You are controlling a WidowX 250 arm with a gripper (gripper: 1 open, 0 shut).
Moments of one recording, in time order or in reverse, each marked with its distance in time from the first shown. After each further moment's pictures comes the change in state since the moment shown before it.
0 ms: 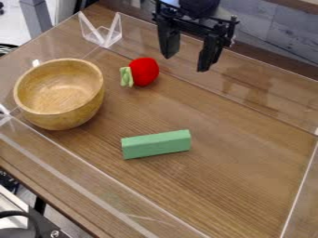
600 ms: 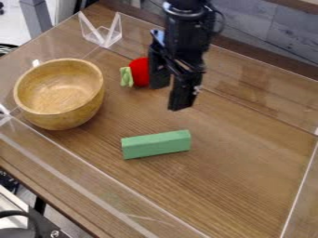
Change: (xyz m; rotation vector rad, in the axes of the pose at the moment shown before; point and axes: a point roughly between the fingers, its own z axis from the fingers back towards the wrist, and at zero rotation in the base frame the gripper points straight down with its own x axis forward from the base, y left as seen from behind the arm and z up) arm -0.032 0.006 -0.034 0.004 0.074 -0.465
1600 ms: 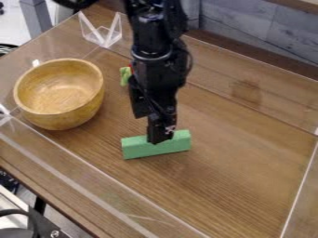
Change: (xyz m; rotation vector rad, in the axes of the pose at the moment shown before) arm -0.028 -0.012 -0.030 0.034 -0.123 -0.074
